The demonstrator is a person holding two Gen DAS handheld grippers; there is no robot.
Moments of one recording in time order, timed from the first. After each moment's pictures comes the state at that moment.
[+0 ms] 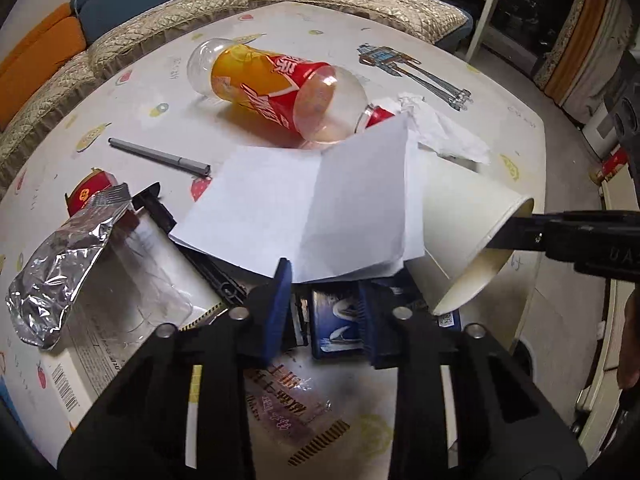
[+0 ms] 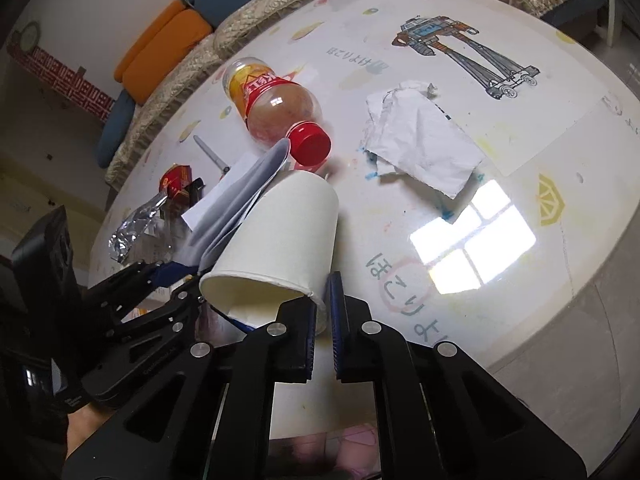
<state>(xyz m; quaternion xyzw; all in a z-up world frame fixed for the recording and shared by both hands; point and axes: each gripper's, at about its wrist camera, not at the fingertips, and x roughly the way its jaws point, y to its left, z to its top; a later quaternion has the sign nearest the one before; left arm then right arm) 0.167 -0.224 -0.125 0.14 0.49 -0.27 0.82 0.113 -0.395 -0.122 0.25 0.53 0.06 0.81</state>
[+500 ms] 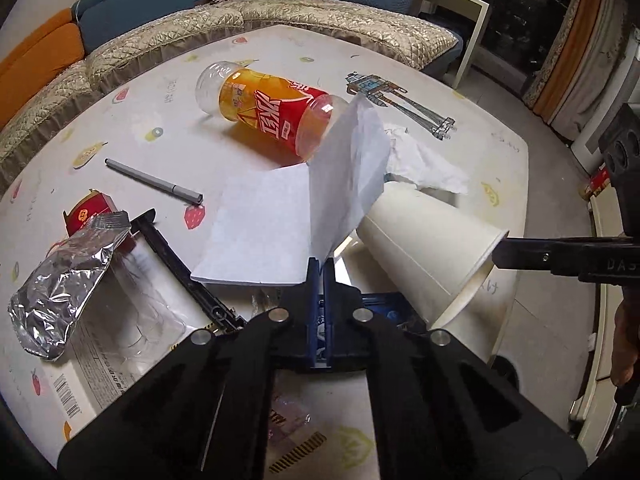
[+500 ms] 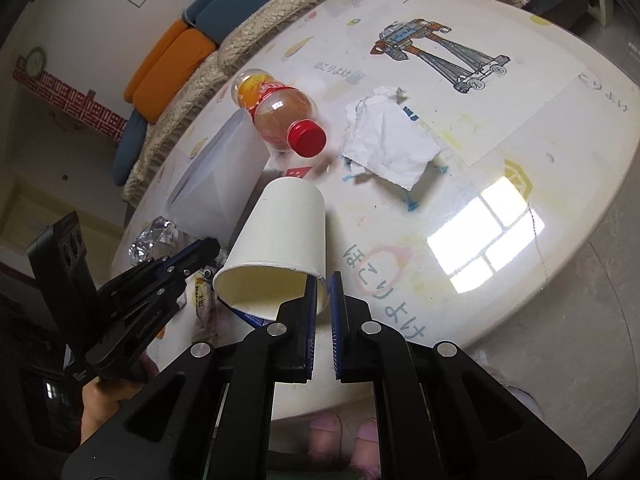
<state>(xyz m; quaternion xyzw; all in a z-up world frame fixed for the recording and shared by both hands) 0.163 -0.224 -0.105 0.10 0.46 -0.30 0.83 0.087 -0.422 -0.113 0.29 0.51 0.07 0.81</state>
